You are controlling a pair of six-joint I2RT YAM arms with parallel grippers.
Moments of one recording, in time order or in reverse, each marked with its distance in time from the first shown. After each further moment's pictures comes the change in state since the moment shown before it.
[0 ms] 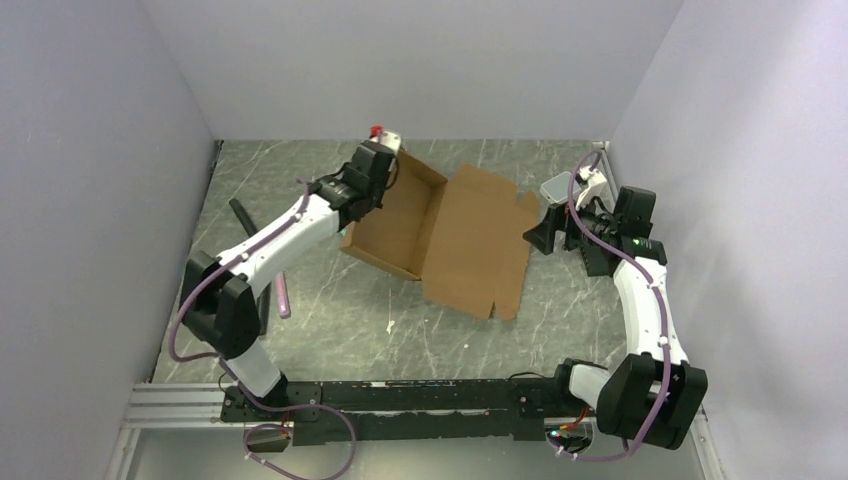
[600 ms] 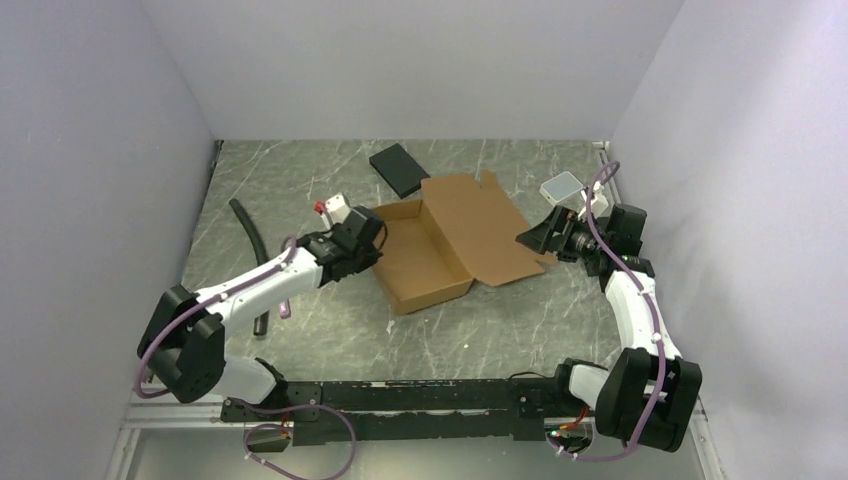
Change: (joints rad) left arm -0.026 -0.288 -0.526 -0.026 0.101 -1.053; right arm -0.013 -0.012 -0.196 0.212 0.022 0.499
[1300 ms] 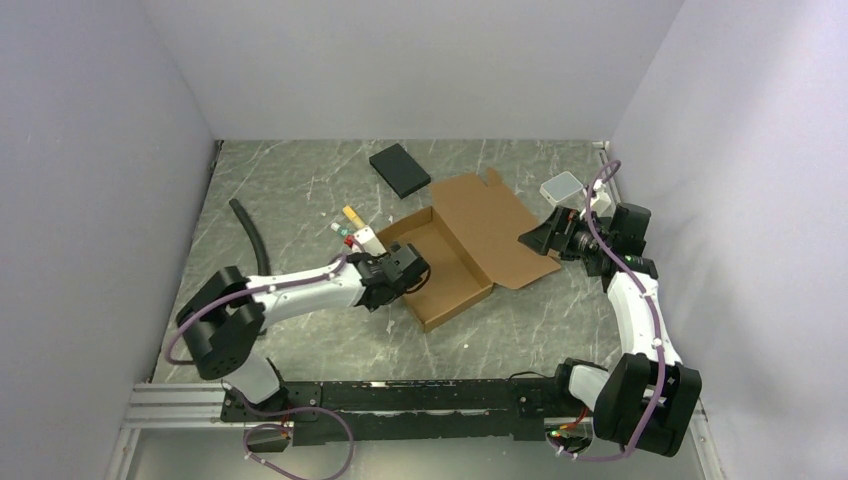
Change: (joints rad) left arm -0.295 0.211 0.047 -0.097 -0.170 -0.463; right arm -0.013 -0.026 0.016 -0.014 -0.004 -0.050
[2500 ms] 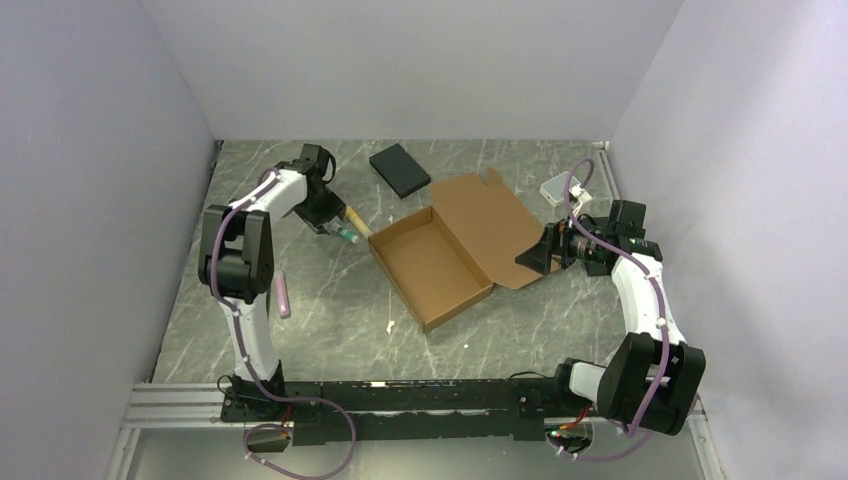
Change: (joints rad) left arm 0.779 0.380 0.491 -0.135 0.480 0.535; right arm -0.003 0.099 0.121 -0.354 -0.193 -0.575
